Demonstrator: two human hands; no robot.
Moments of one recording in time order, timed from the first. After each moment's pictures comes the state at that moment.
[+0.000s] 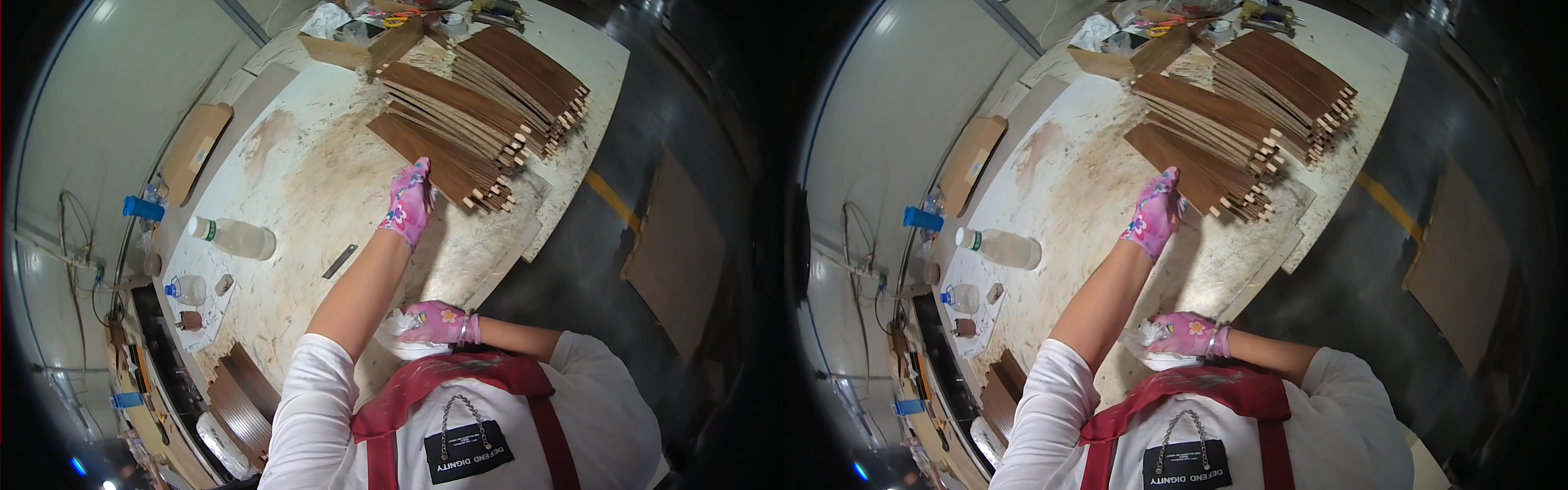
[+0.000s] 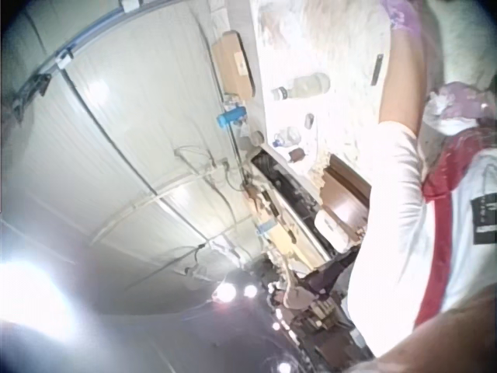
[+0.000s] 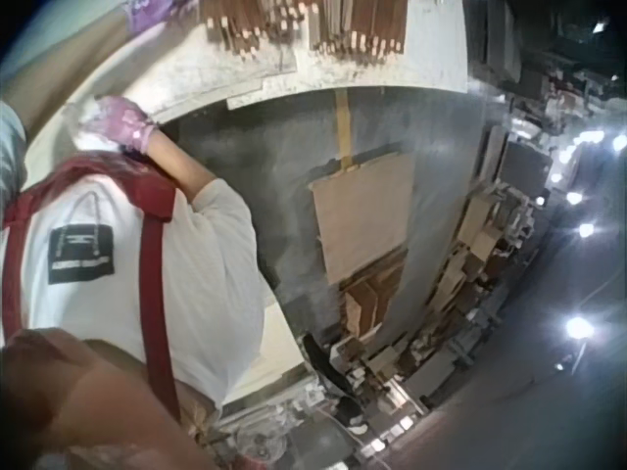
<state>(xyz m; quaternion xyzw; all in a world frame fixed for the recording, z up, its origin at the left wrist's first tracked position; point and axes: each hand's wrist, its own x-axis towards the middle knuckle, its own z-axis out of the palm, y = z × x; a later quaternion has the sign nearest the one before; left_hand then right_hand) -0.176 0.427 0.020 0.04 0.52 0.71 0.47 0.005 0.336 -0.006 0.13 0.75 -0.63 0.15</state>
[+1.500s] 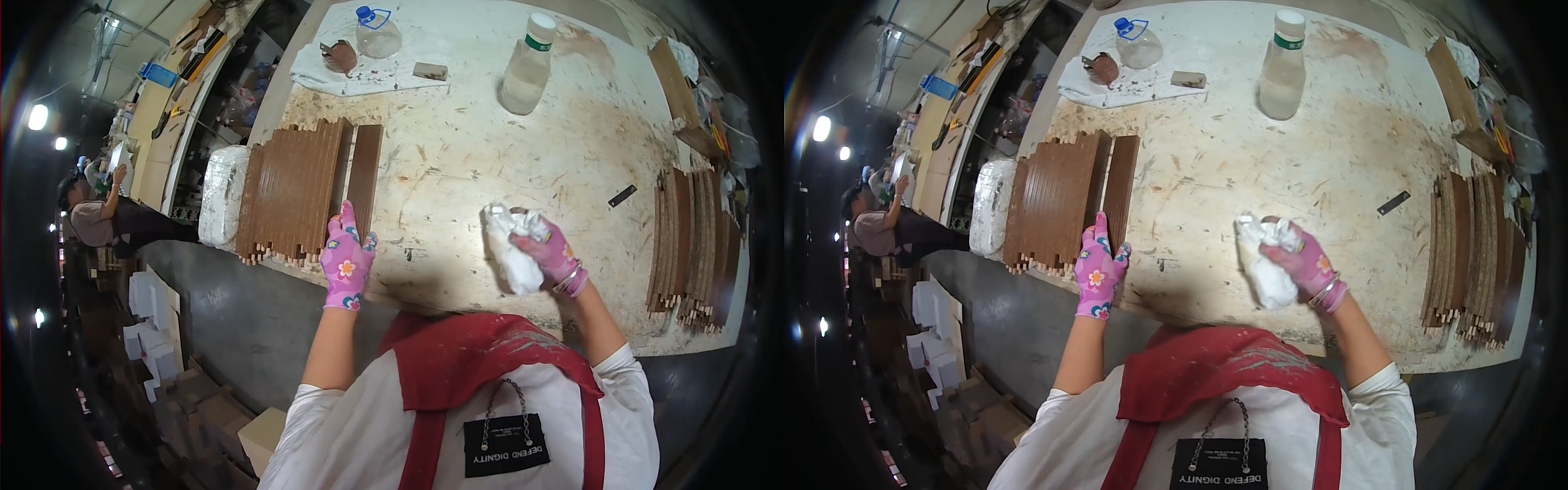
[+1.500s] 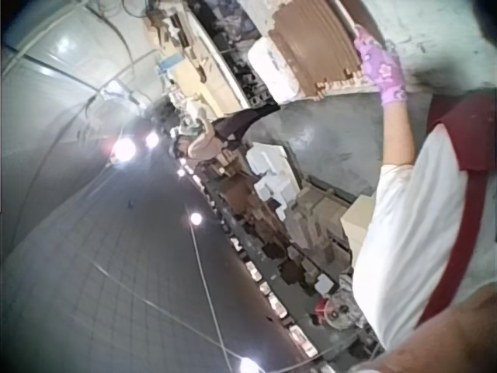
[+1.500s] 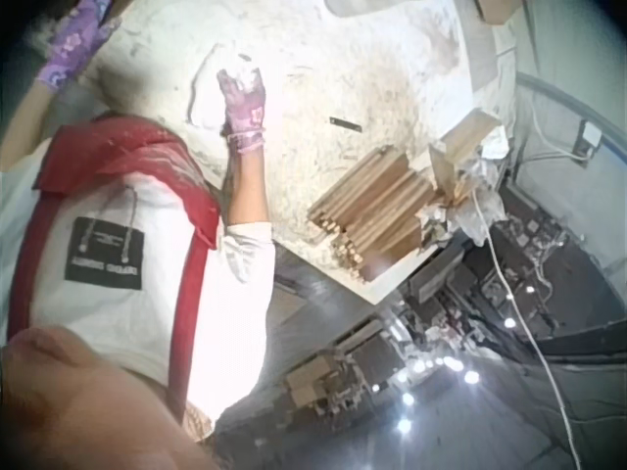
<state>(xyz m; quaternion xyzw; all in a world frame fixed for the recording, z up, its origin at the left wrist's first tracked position) -0.107 -0.082 0.013 -0.13 0.99 0.09 0.03 -0.131 0.263 -0.011 0.04 0.64 -0.74 0.21</state>
